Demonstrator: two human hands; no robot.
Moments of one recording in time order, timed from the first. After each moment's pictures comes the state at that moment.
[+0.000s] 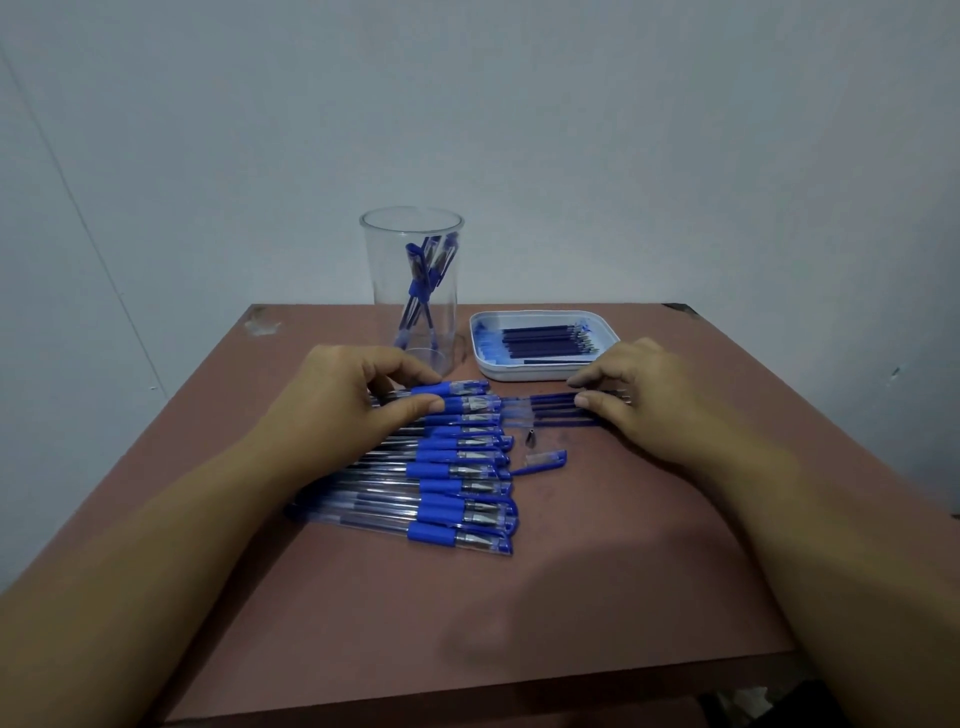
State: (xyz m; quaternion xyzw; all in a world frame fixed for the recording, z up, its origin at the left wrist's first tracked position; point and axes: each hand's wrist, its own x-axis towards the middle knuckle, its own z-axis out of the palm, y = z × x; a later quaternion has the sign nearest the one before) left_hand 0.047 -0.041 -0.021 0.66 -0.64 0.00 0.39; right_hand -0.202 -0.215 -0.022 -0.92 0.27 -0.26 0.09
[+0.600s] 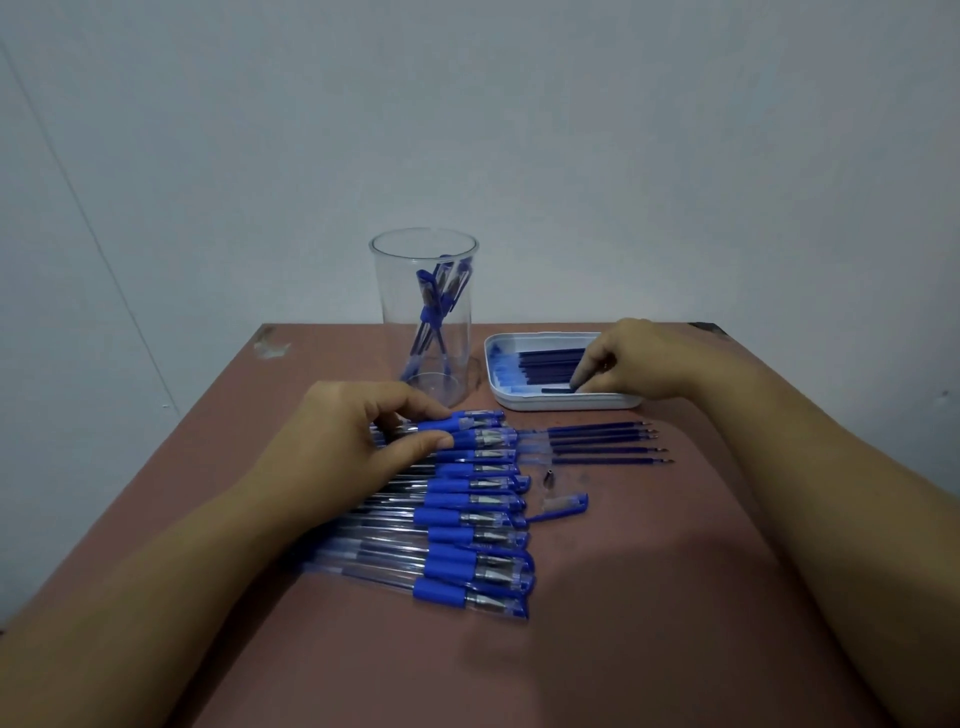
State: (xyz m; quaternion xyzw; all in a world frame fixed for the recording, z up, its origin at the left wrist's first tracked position) left_hand 0.050 -0.042 -0.020 0.65 -0.65 0.00 0.40; right_hand -0.153 -0.269 0.026 -0.93 0.33 -0.04 0.14
